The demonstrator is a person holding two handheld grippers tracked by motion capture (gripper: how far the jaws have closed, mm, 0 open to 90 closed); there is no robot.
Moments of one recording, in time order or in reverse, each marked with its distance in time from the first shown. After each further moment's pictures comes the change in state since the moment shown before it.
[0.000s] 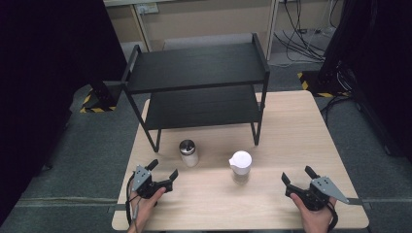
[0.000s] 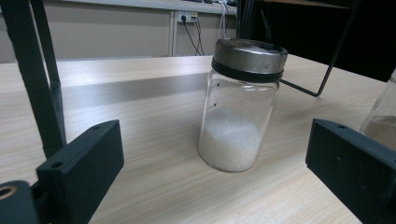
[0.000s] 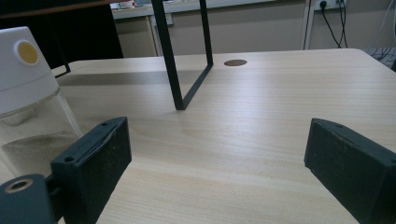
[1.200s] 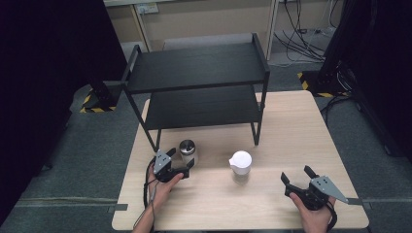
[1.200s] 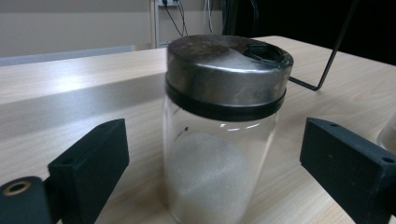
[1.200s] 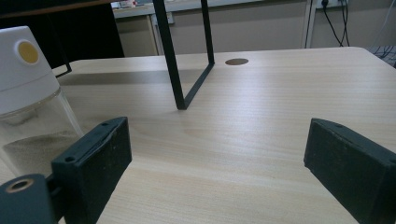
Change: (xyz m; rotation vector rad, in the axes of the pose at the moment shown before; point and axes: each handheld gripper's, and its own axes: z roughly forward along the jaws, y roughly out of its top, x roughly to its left) left arm -0.012 0.023 0.069 0.082 -0.056 0.062; right arm 0.000 0.001 0.001 0.005 0.004 0.002
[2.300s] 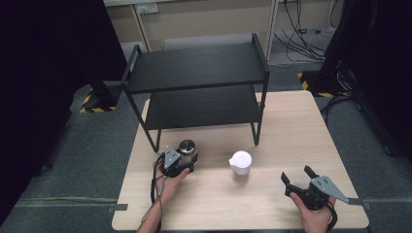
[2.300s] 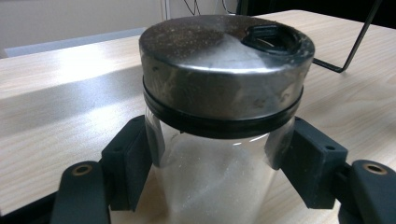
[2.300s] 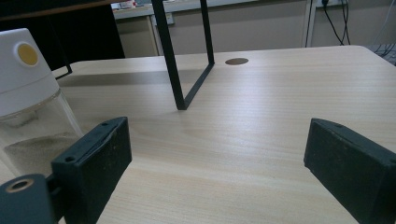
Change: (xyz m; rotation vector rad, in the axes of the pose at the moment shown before) left arm -0.019 0.016 0.016 0.082 0.066 0.038; right arm -0.001 0.000 0.000 0.000 0.001 0.011
